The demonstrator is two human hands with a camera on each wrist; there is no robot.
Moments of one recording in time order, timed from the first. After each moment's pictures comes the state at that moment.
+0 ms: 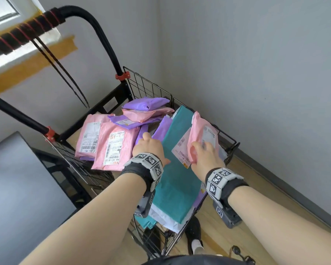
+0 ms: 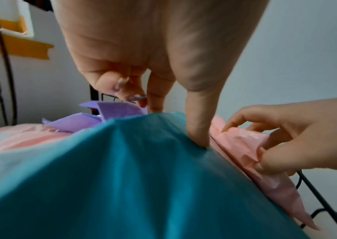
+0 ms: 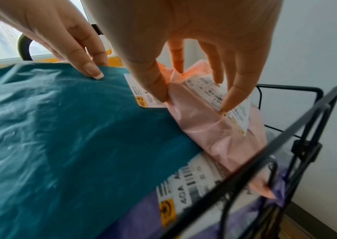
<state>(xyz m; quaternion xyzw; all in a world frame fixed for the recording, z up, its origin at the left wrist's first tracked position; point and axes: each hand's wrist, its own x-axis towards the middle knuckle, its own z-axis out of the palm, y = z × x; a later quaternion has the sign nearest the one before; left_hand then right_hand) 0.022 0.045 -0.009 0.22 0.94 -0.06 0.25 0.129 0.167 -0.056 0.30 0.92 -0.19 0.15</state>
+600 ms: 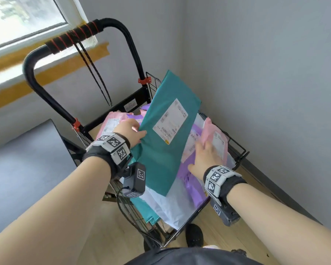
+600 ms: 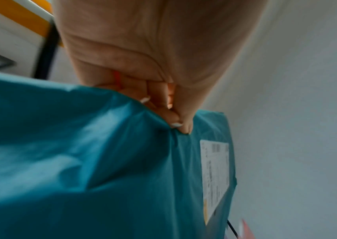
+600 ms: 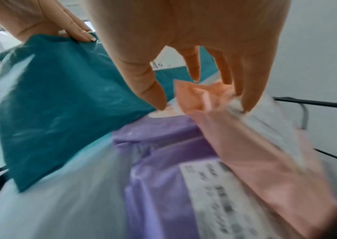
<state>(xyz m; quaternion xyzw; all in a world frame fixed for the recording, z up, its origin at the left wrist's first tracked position) -0.018 -0.024 0.032 0.08 0.95 0.24 0.19 0.122 0.152 -0.031 0.25 0.94 -0.19 0.16</state>
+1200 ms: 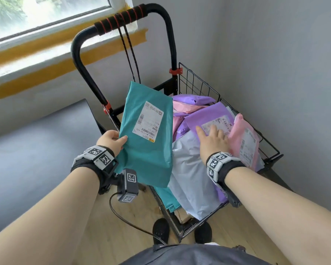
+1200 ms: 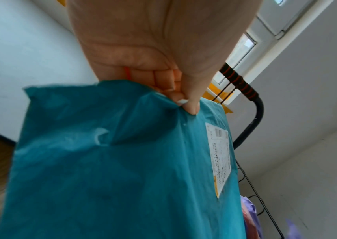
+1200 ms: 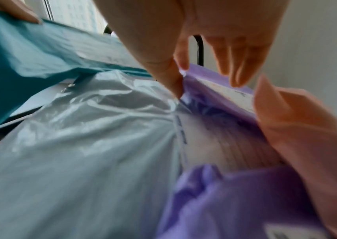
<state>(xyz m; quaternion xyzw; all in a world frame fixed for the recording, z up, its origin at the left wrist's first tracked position) -0.001 -0.170 0.000 -0.11 0.93 0.32 0.13 0.081 0.091 -0.033 0.15 0.98 -0.04 0.08</state>
